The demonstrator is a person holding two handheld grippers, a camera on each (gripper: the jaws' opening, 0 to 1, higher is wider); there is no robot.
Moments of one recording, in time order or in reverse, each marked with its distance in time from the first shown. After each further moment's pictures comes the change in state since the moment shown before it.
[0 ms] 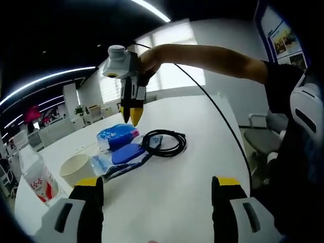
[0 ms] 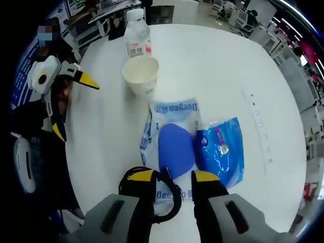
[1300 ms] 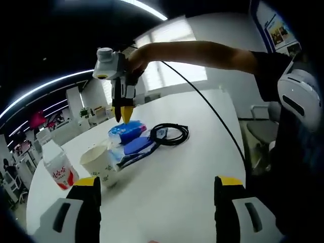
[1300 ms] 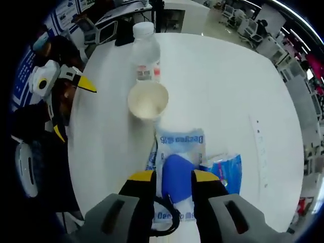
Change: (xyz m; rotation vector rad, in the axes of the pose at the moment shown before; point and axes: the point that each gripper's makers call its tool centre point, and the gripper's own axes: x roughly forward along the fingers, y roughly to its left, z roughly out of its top) left arm -0.051 0.010 -0.018 0.061 0.022 0.053; right arm 0.010 0.017 0.055 -0.084 -0.029 0.016
